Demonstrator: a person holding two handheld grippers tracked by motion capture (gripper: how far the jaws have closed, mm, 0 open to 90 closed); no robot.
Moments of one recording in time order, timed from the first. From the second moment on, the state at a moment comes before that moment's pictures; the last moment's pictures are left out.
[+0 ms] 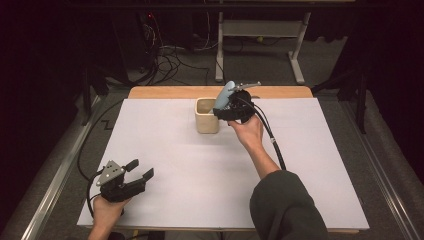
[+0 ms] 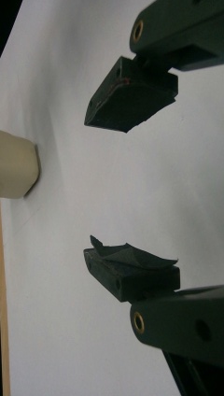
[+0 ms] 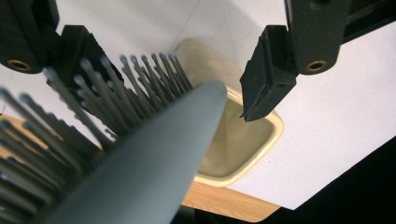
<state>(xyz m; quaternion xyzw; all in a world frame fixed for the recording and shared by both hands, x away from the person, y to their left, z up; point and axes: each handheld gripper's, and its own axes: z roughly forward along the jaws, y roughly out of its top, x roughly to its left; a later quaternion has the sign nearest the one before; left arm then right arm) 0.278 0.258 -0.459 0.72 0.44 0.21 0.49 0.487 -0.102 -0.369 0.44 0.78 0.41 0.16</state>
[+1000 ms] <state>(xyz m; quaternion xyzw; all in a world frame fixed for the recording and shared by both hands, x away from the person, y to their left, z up) 0.278 0.258 -0.459 0.72 0.44 0.21 0.49 0.469 -0.125 -0.367 0.43 0.77 0.43 0.17</state>
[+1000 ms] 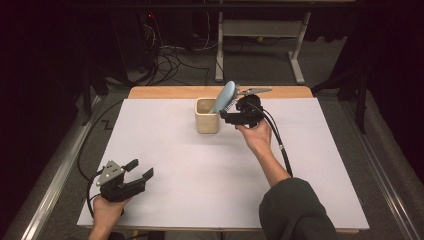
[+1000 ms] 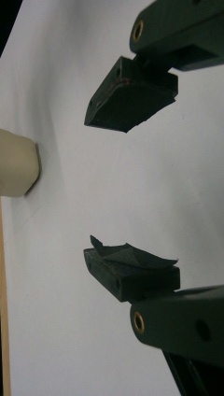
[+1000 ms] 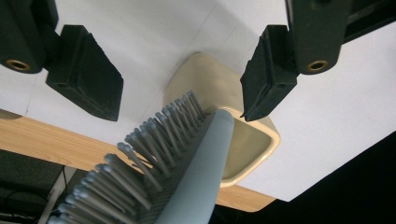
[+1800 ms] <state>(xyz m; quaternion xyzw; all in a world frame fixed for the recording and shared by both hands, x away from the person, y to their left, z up) 0.279 0.261 -0.459 0.71 0.45 0.21 0.49 0.457 -0.147 -0.366 0.43 0.77 0.44 0.18</state>
